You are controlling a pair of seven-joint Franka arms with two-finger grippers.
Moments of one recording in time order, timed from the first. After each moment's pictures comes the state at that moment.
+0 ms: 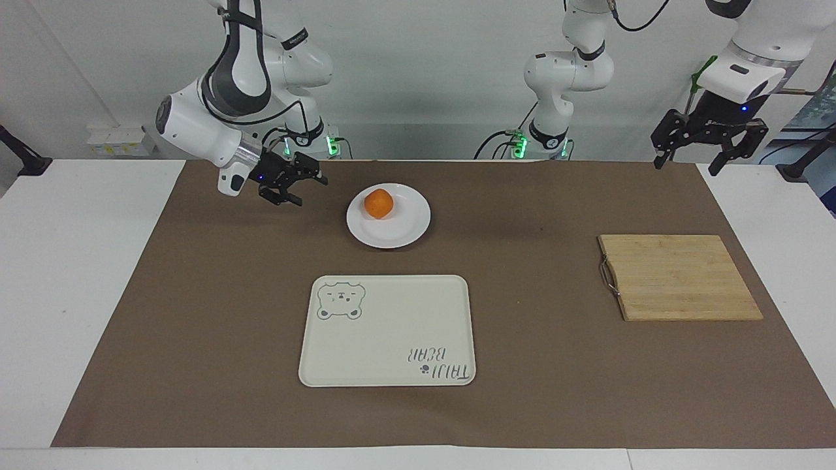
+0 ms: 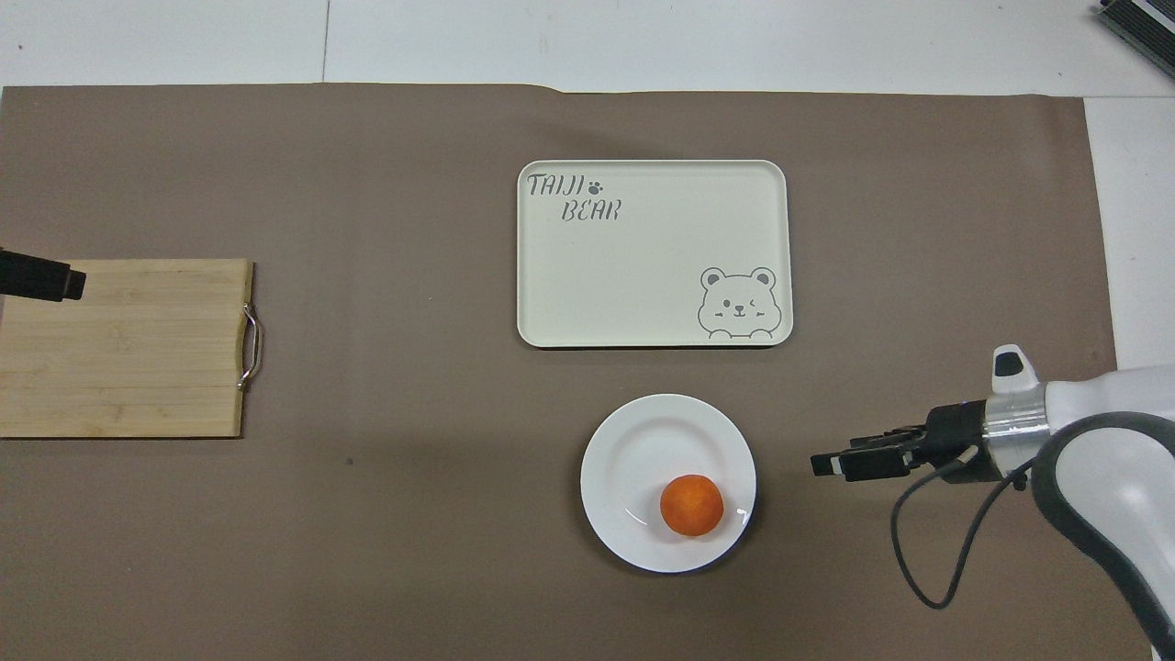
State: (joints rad) left arm -0.05 -0.01 0.03 -1.48 -0.02 1.56 0.23; right arm 0.01 -0.21 -0.07 -2.42 0.75 1.91 -0.64
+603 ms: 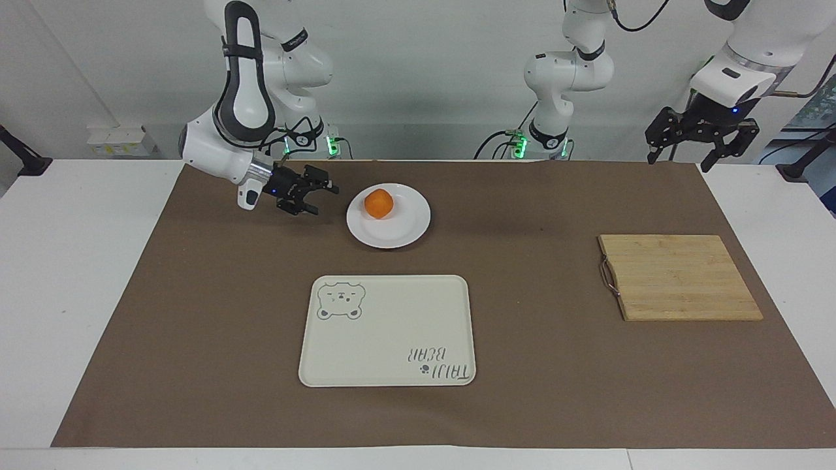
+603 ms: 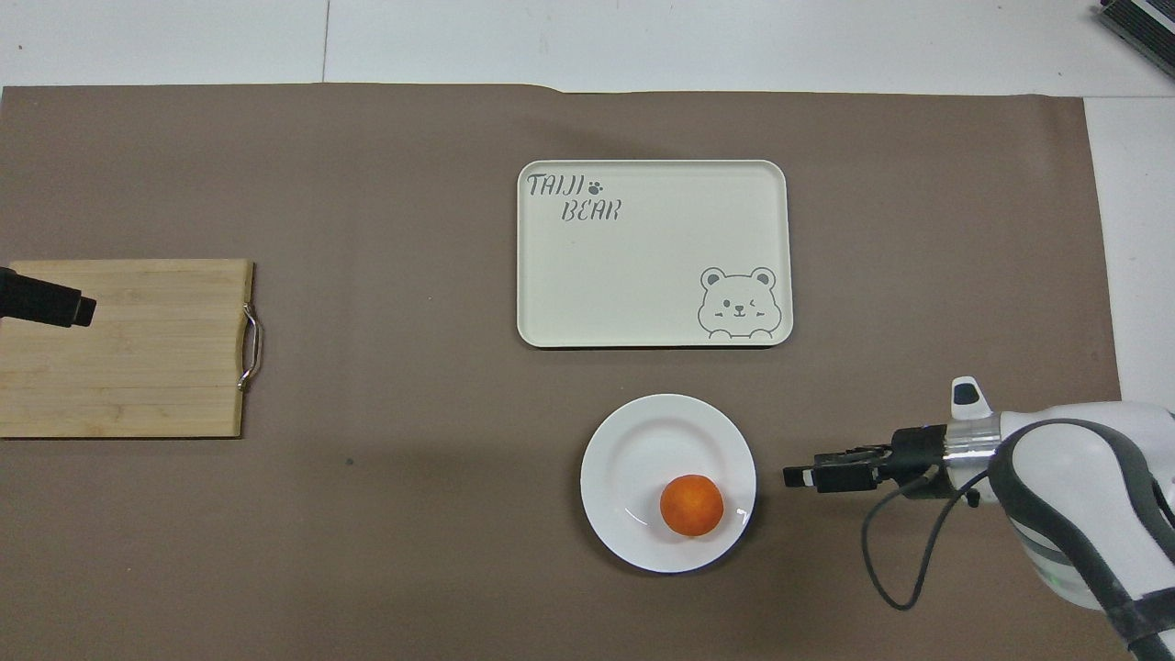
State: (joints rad) left arm -0.05 -0.01 0.02 -1.48 -0.02 1.48 0.23; right arm 0.01 -0.14 -0.07 -2.54 0.93 1.99 -0.80
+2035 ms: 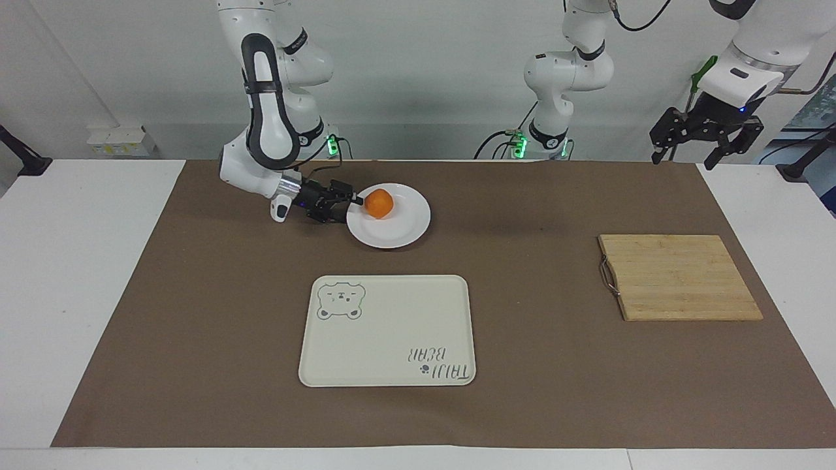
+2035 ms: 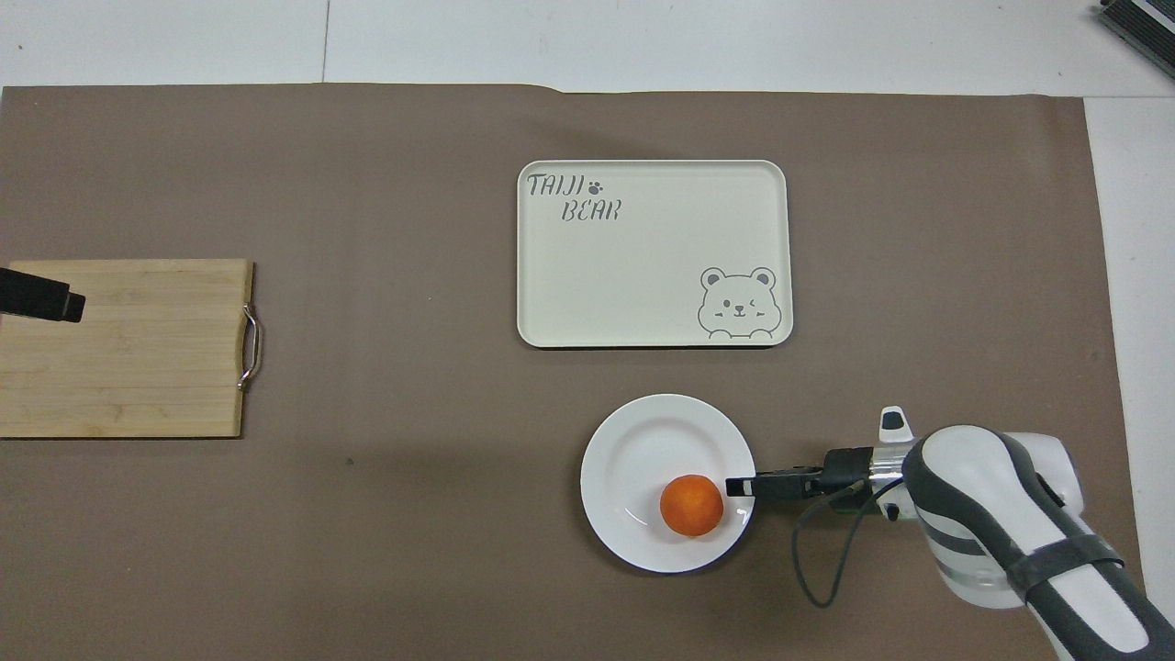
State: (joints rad) left arm -0.04 -0.02 0.03 -1.48 -0.02 1.50 0.19; right arm 0.14 -0.04 -0.07 -2.62 1.16 2.11 -0.86
